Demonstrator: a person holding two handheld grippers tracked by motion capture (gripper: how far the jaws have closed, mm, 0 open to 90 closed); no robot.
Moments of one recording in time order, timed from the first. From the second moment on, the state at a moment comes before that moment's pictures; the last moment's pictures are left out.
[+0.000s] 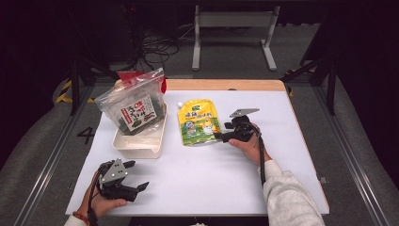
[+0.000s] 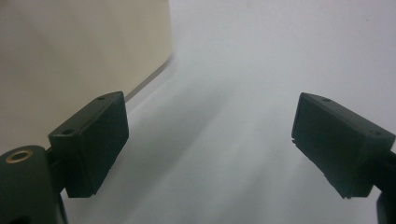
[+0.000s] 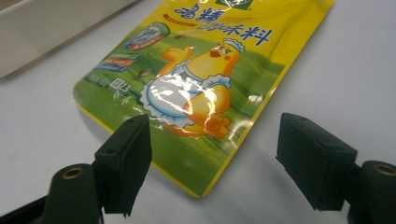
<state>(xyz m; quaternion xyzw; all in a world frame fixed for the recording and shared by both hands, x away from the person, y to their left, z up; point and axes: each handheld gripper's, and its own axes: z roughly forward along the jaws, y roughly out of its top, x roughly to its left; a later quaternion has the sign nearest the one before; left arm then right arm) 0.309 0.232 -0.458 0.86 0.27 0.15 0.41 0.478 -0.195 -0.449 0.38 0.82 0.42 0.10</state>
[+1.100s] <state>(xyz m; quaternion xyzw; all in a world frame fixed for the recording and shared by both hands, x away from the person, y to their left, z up) 0.312 0.221 -0.460 0.87 0.25 0.13 0.40 0.488 -0.187 -0.452 0.40 0.82 0.42 0.04</state>
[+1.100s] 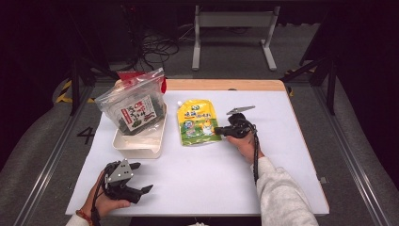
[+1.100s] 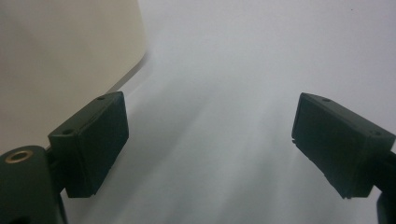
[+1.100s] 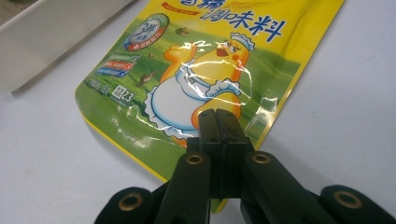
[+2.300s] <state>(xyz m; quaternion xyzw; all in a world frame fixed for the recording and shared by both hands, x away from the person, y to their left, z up) 0.310 0.220 -0.462 0.88 0.24 0.10 0.40 0.444 -0.125 -0.451 0.18 0.90 0.30 0.26</state>
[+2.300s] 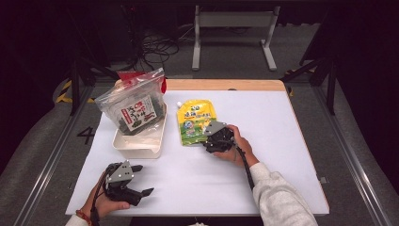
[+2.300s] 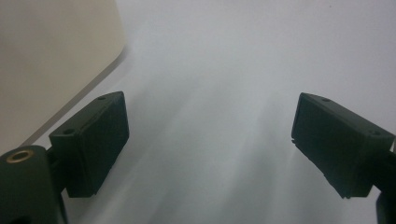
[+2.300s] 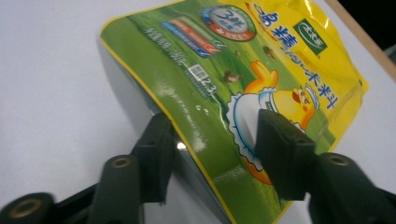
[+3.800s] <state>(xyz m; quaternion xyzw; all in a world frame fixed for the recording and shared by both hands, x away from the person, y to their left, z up) 0.309 0.195 -0.459 0.88 0.24 0.05 0.42 0.328 -0.191 -0.422 0.13 0.90 0.39 0.15</state>
